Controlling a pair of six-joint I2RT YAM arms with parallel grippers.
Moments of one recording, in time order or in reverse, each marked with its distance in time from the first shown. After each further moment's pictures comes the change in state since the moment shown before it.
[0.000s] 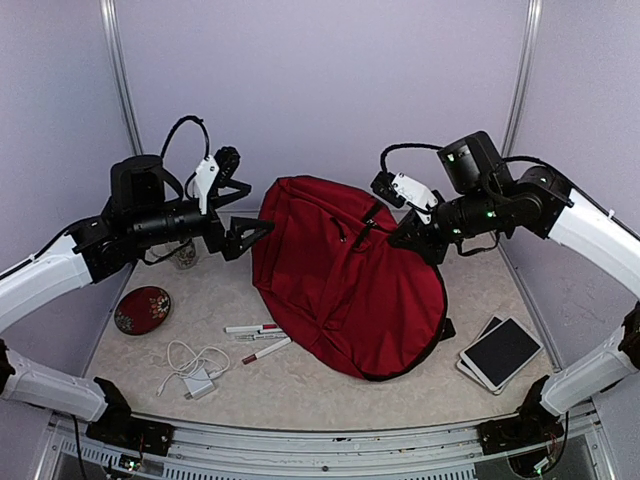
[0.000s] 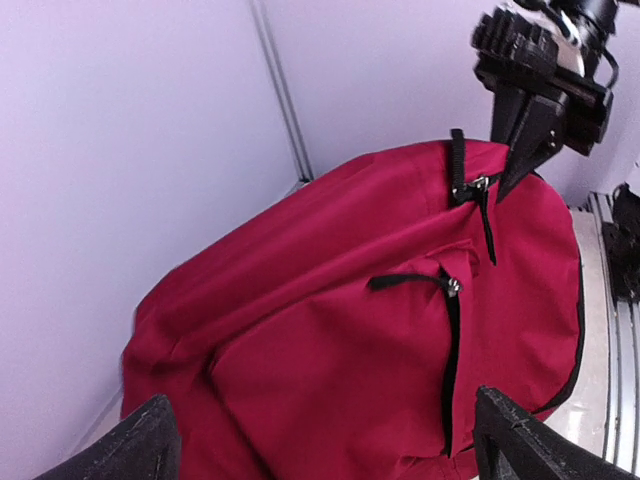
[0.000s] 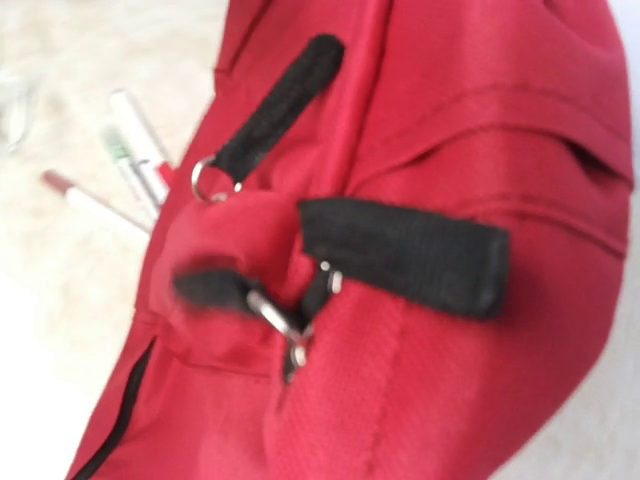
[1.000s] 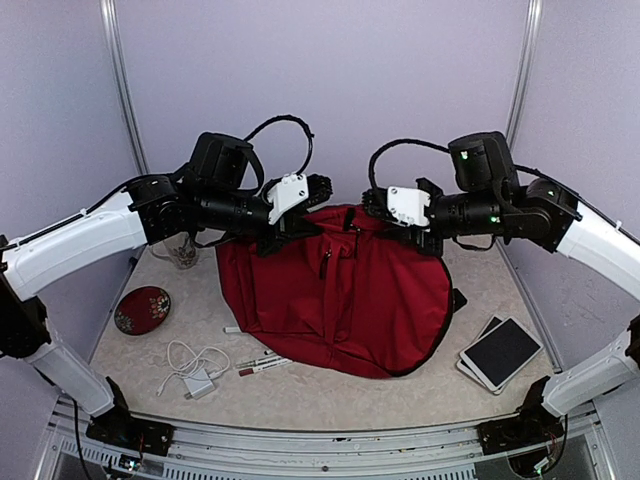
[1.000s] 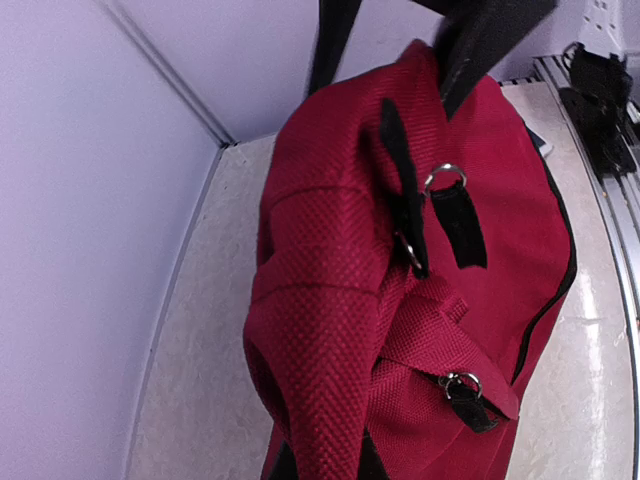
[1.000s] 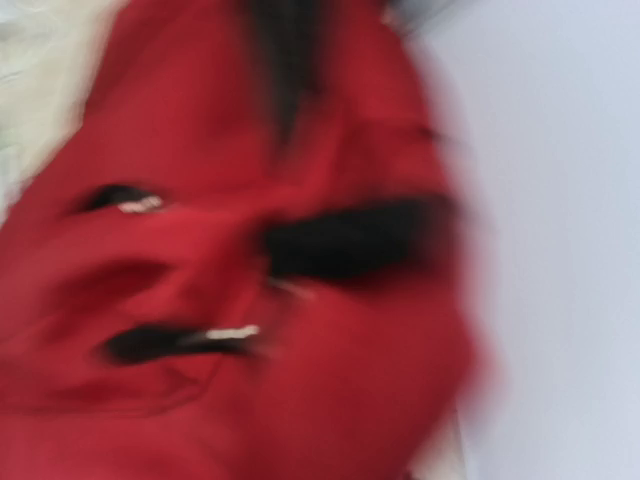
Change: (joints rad) left arm -0.196 0.355 0.419 -0.364 -0.036 0.415; right arm 0.046 -0.056 -0.066 0.198 -0.029 -0.584
